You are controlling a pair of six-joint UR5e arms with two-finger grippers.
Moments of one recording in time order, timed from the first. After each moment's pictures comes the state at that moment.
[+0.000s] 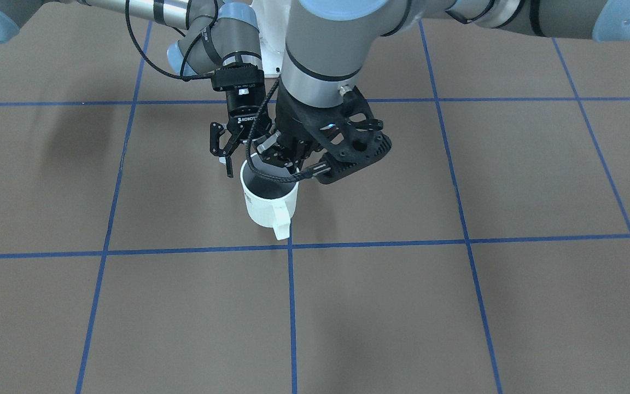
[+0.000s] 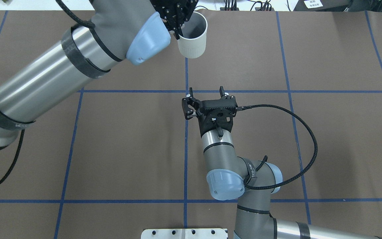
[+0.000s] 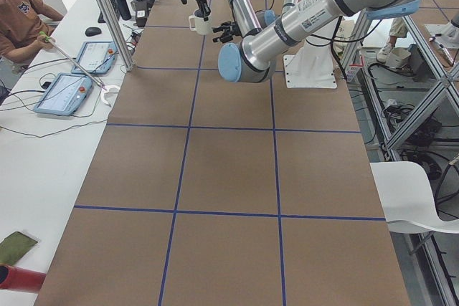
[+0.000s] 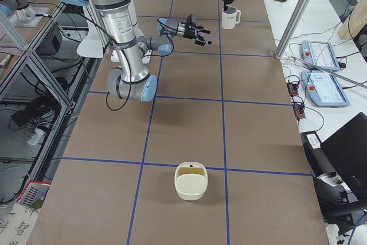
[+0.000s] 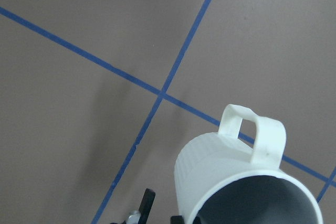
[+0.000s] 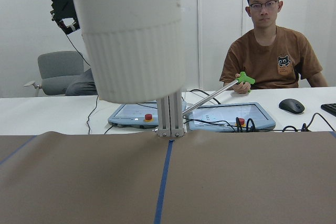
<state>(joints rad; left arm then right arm) -0.90 -2.71 -1.47 -1.28 -2.24 -1.44 0.25 -1.01 1.60 -0.90 0.55 1.10</state>
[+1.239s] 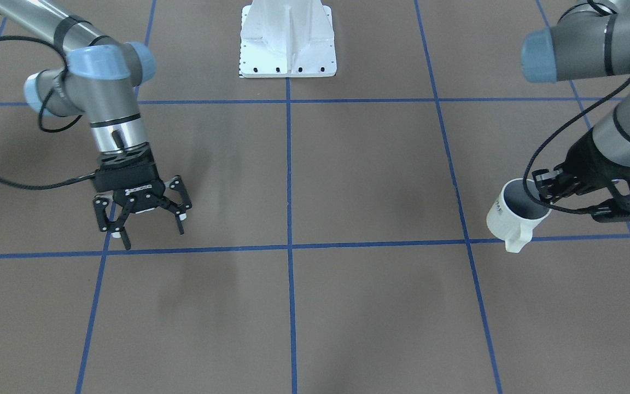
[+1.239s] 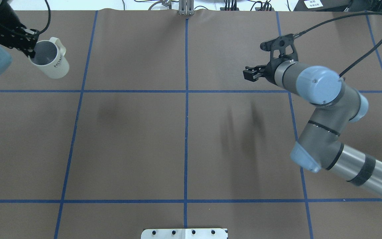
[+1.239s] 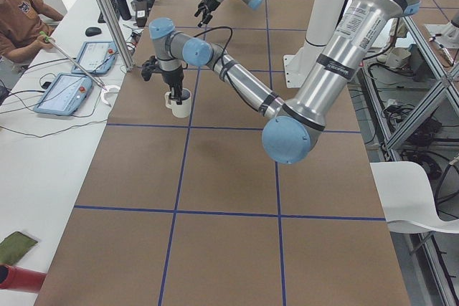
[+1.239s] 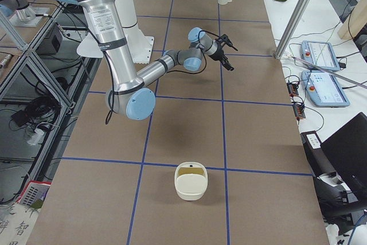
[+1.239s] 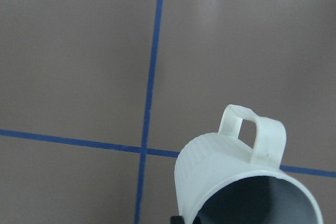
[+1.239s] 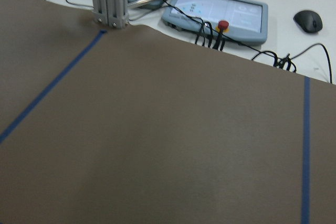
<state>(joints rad) -1.17 -2.02 -1.71 -1.31 -2.24 -0.47 0.76 -1.21 1.66 -0.93 1.56 0.73</state>
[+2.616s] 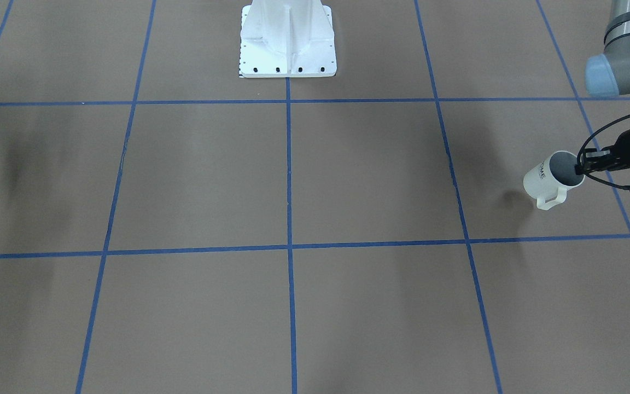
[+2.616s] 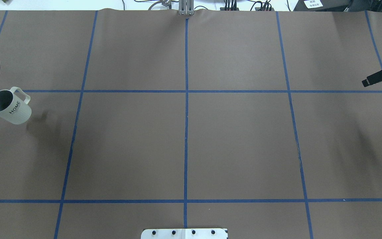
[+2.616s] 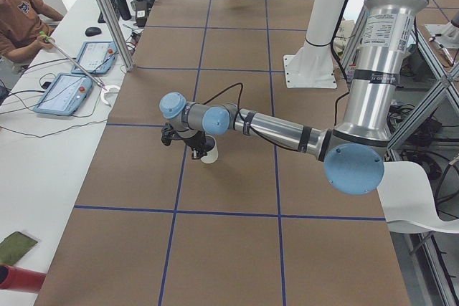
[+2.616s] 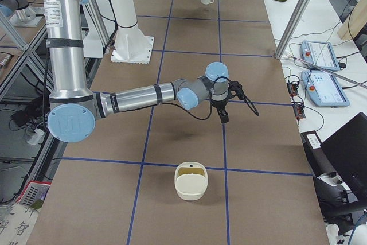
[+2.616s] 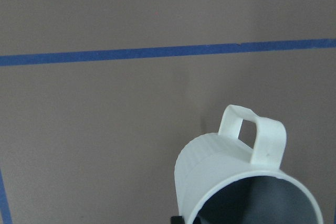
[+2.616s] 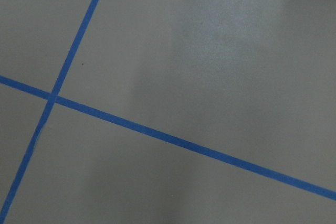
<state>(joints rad) -1.21 -1.72 -1.63 -1.50 -2.45 -0.29 1.25 -1.52 1.73 -1.25 2.28 0.28</state>
